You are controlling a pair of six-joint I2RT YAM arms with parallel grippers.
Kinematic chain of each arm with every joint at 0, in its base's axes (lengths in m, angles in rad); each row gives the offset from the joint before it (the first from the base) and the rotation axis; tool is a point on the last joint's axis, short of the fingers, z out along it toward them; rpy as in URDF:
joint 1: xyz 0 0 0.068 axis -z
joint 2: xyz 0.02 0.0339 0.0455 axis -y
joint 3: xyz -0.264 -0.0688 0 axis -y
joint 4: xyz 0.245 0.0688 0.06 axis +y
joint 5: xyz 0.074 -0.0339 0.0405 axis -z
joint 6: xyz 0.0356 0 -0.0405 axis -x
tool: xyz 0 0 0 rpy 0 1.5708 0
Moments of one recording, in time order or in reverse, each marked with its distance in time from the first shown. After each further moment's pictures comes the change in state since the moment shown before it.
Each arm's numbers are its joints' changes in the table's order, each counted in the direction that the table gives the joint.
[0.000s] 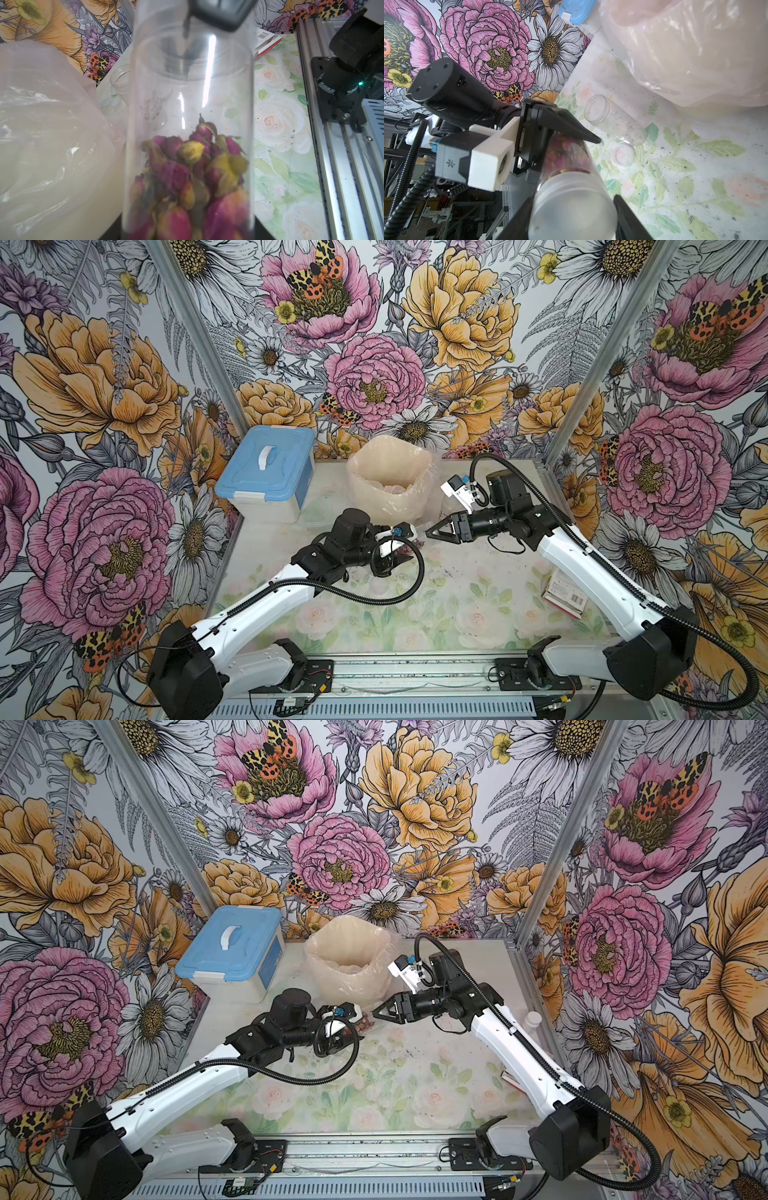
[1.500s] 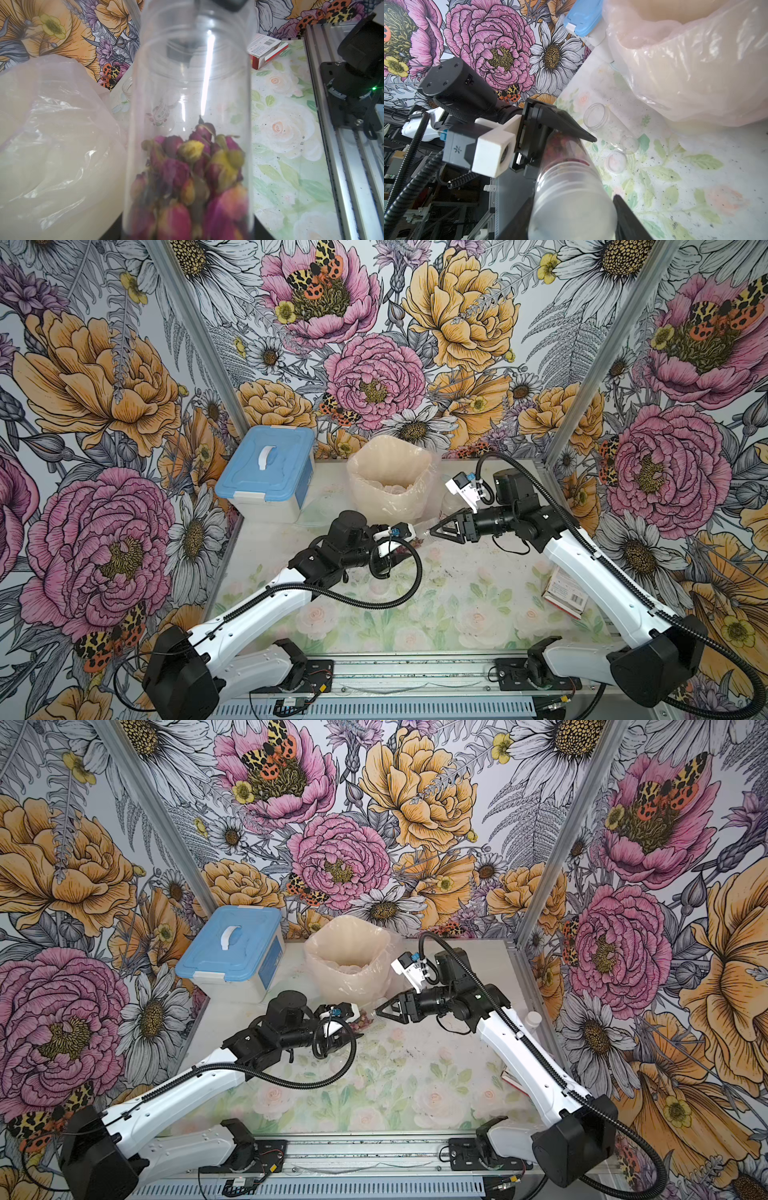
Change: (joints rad) left arm 0.002 0.025 -0.030 -0.058 -0.037 0.003; right arm 0.014 0.039 0.003 -0.003 0.022 0.076
